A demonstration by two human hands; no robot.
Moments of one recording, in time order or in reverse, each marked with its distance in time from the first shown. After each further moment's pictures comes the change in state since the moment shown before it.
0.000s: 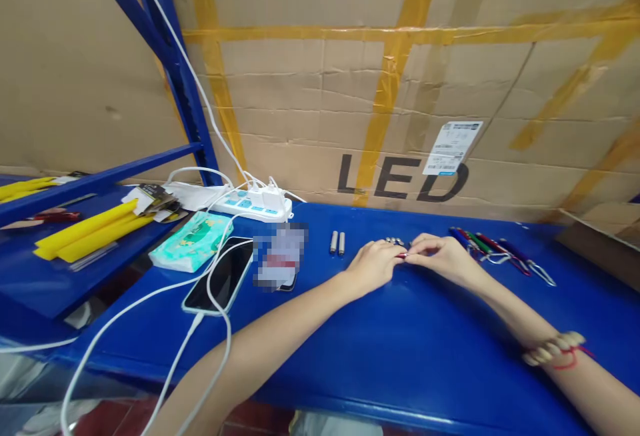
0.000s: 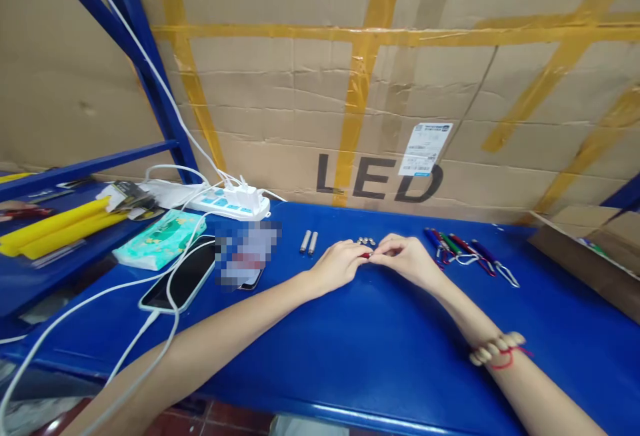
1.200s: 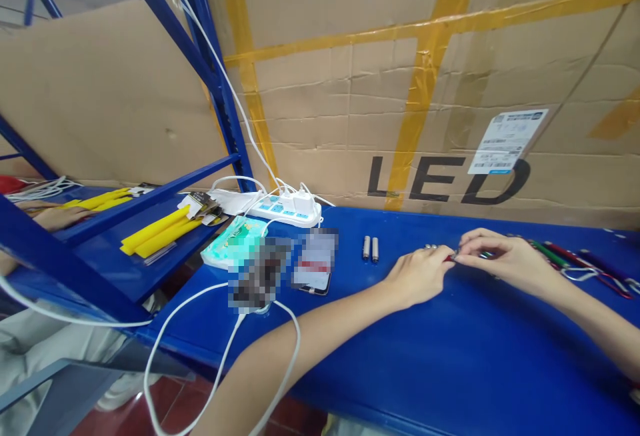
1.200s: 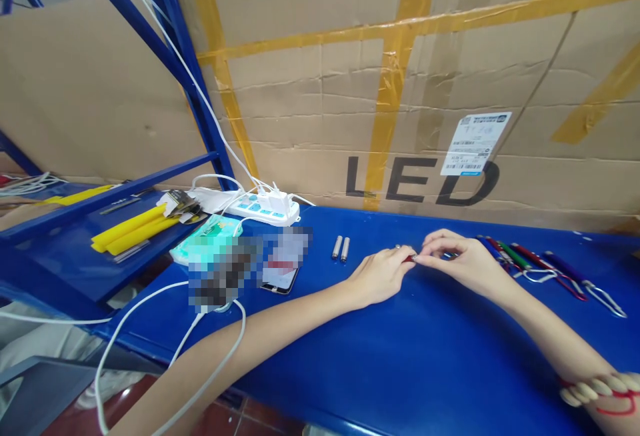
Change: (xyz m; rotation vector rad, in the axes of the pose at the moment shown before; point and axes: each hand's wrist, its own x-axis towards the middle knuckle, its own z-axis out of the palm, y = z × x) left_hand -0.002 0.016 -0.010 -0.020 -0.085 -0.110; right_hand 0.010 0.014 -0.013 -0.084 0.084 -0.058
